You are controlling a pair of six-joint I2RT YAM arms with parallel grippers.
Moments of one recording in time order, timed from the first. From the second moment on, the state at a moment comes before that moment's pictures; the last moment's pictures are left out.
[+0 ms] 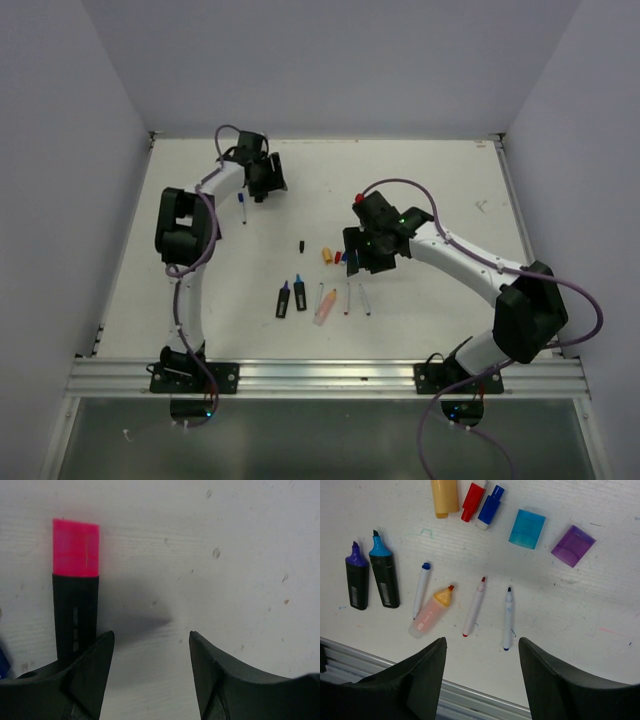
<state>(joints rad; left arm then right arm) -0.22 2.28 1.79 -0.41 0.13 -0.43 0.68 1.52 1.16 -0.80 -0.03 0.53</state>
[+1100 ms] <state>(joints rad) -0.21 2.21 1.79 -0.49 -0.11 -0.20 0.68 1.42 1.09 -0.77 -0.04 0.59</state>
